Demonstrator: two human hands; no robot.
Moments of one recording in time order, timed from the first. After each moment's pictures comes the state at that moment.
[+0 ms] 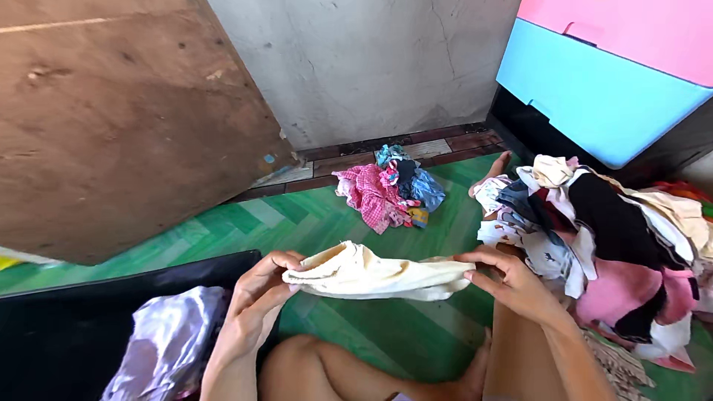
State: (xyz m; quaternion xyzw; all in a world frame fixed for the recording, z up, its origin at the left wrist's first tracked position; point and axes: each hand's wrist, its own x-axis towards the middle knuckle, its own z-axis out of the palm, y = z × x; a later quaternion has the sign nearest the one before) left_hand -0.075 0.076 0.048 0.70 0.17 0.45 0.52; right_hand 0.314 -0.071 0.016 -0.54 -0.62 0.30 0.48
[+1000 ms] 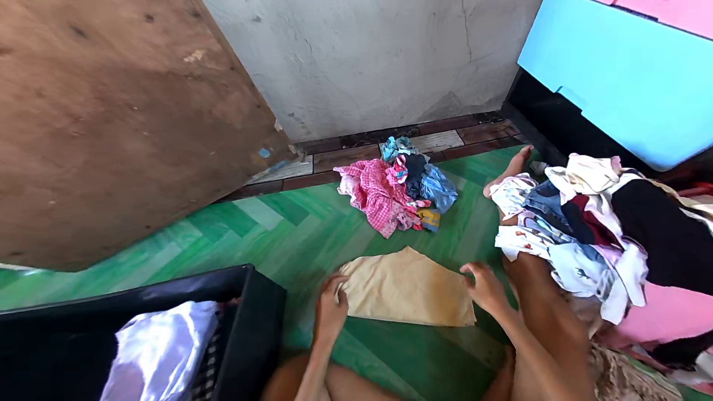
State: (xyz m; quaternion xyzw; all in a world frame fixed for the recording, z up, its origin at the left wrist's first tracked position) left_hand -0.040 0.109 -0.145 0.73 0.55 0.27 0.30; right_hand 0.316 0.006 -0.135 -0.81 -0.48 0.32 0.12
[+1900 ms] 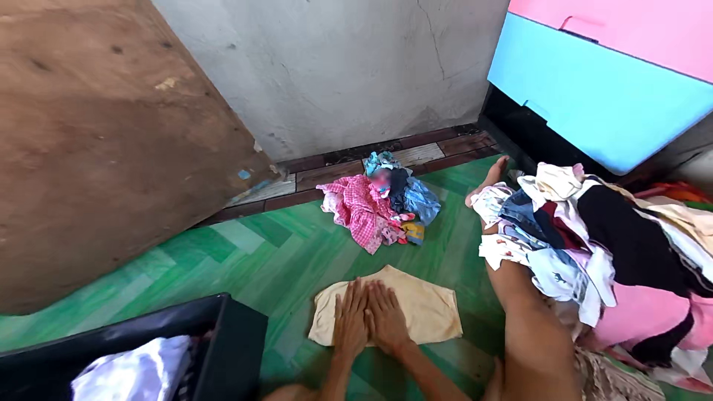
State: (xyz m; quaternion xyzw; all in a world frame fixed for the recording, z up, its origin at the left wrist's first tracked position) left_hand 0.013 0.102 -0.245 0.88 0.47 0.09 0.07; right_hand 0.136 0.052 -0.243 -0.68 -0.67 0.17 0.26
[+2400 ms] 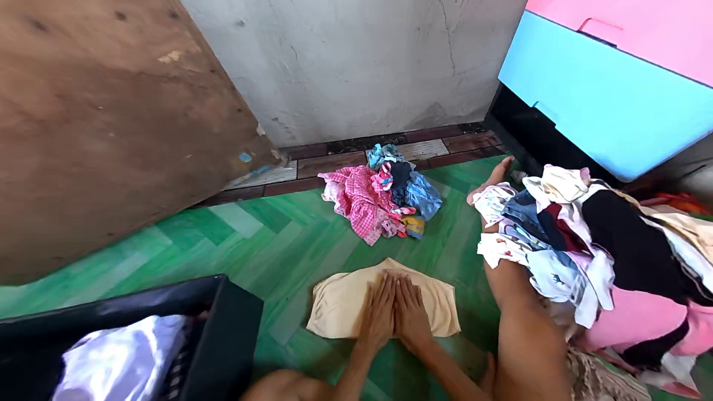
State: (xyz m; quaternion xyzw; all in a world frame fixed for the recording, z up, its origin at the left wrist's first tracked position) left_hand 0.067 0.070 -0.248 0.89 0.40 0.14 0.16; right_hand 0.190 0.004 -0.242 -0.73 -0.63 0.13 0.23
